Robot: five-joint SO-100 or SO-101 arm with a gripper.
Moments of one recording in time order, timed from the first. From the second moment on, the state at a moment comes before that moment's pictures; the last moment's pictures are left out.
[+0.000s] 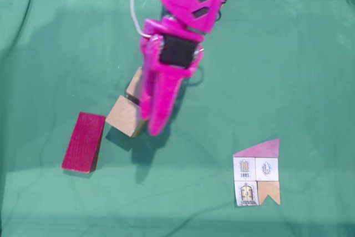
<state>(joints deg) 18.5 138.0 120.3 38.3 -25.3</state>
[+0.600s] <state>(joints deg) 34.3 115.8 105.2 38.1 -46.8</state>
